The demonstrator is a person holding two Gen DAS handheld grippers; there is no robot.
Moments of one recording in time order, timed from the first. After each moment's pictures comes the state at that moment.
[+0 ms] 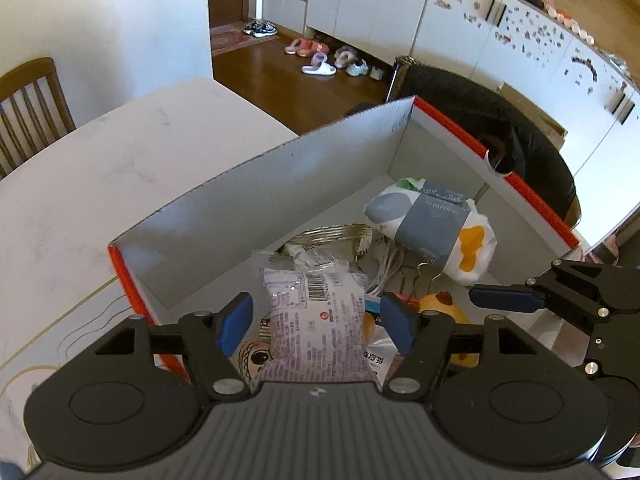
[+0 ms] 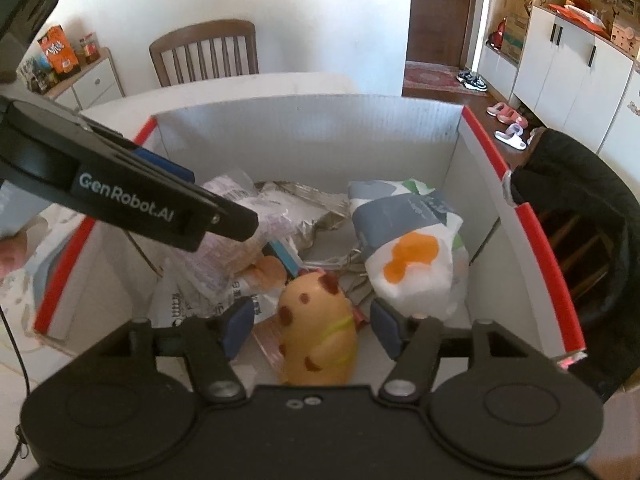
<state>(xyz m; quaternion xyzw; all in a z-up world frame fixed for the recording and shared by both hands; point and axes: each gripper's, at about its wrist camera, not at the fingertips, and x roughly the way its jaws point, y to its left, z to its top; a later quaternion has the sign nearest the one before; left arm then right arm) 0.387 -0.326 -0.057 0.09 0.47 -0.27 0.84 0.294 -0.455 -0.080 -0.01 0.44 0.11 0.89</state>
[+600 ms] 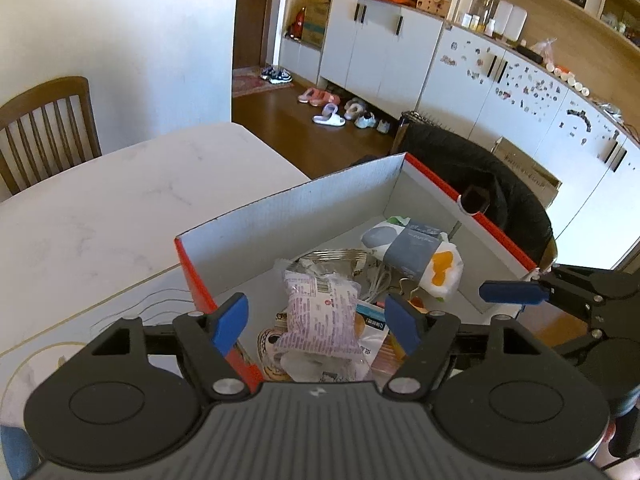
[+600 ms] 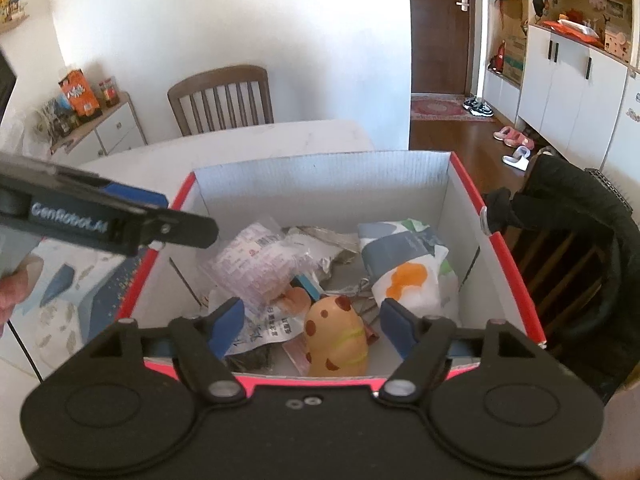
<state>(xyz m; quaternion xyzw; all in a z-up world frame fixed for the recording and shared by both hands) 0.338 -0.282 -0.013 0.04 0.41 -0.26 0.87 0.262 -0.463 -0.039 0.03 0.39 0.12 0.91</state>
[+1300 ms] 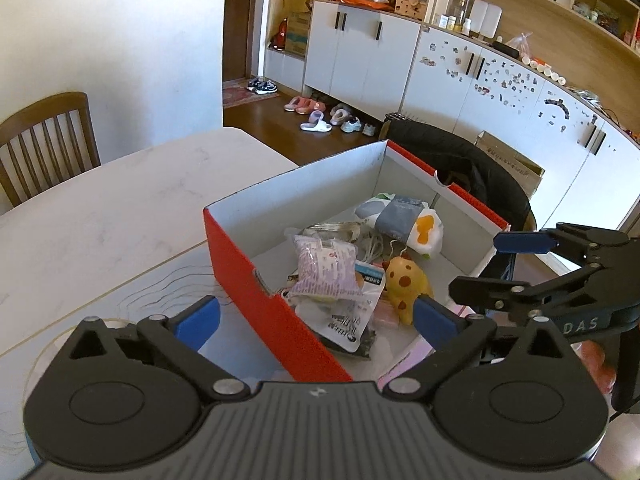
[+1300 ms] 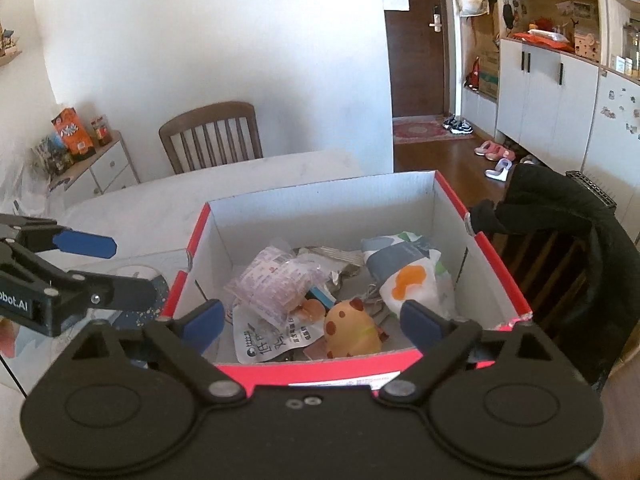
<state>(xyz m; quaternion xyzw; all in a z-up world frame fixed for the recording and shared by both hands) 0.290 -0.240 -0.002 0.06 0.39 -0.28 0.87 0.222 -0.449 -0.023 0.06 0.34 0.09 0.93</state>
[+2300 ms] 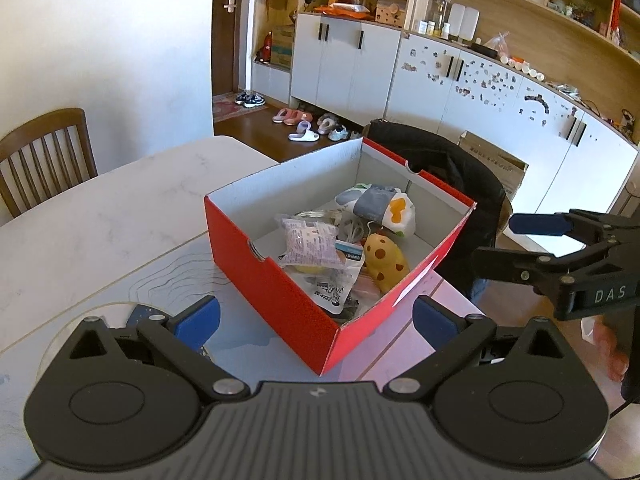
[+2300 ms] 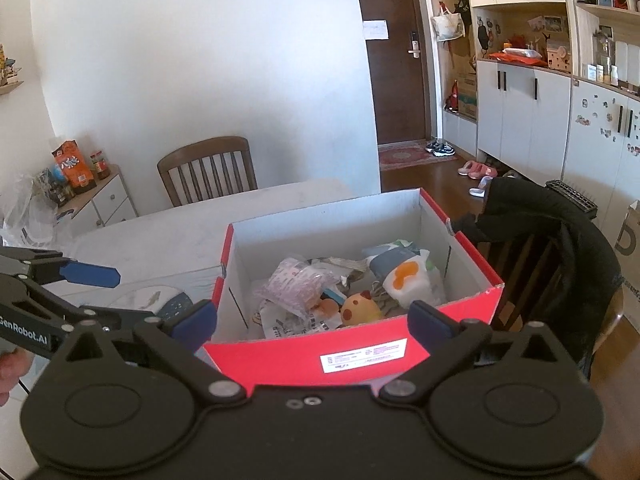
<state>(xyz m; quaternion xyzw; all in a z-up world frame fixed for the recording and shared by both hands) 0.236 -0.216 0.010 0.07 0.36 -0.30 0.88 0.164 -0.430 0.001 0.08 0.30 0.06 0.95</state>
